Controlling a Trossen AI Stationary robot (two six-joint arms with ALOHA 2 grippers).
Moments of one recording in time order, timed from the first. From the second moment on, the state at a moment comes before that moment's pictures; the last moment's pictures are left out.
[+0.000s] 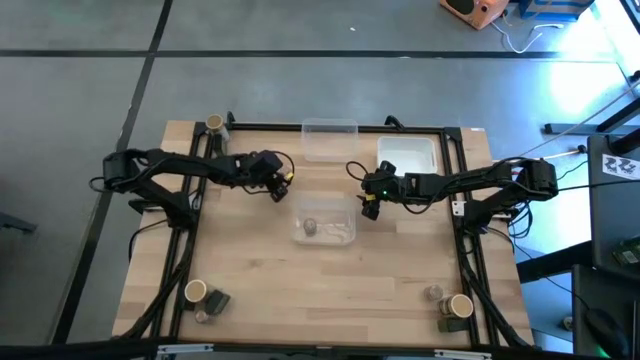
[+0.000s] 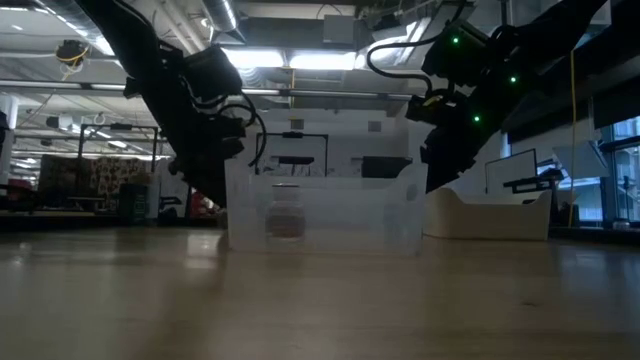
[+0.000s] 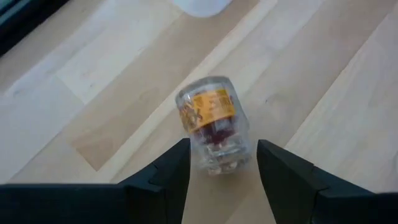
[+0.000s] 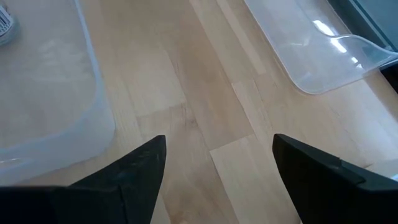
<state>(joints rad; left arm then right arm) 0.36 1.43 0.65 -0.17 -0.26 -0.26 -0.14 1.44 0.66 -0.05 0.30 0.06</state>
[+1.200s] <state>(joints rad) 0.40 1.41 0.75 -0.21 -0.25 -0.14 -0.14 1.44 0.66 -0.05 0.30 0.05</state>
